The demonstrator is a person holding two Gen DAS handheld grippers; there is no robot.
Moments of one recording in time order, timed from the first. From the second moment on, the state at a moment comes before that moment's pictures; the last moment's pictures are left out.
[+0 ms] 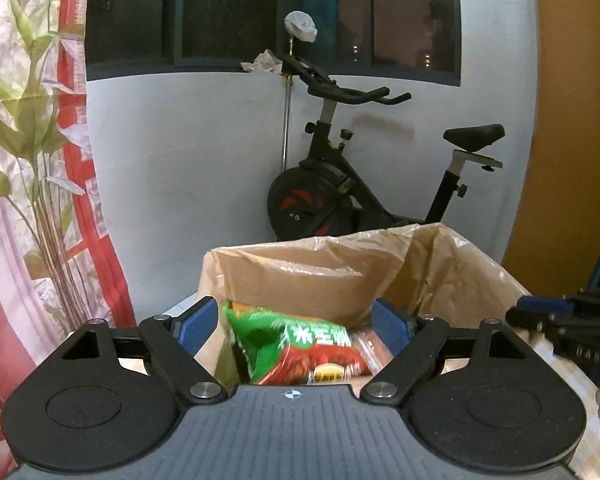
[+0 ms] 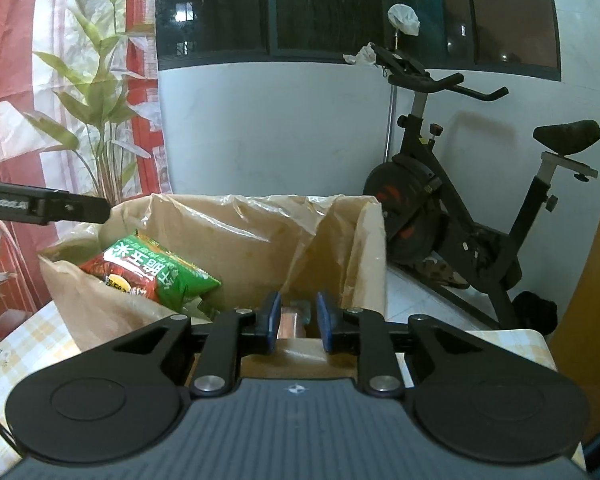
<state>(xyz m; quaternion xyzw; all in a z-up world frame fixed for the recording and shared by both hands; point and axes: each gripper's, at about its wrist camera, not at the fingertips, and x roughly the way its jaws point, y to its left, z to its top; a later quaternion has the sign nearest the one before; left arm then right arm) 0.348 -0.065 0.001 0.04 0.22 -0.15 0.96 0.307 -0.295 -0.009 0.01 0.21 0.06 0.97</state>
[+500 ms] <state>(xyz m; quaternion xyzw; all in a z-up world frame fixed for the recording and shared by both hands) 0.287 0.015 -0.006 -0.04 0.22 -0.11 0.97 0.246 -0.312 -0.004 0.03 0.18 0.06 0.98</state>
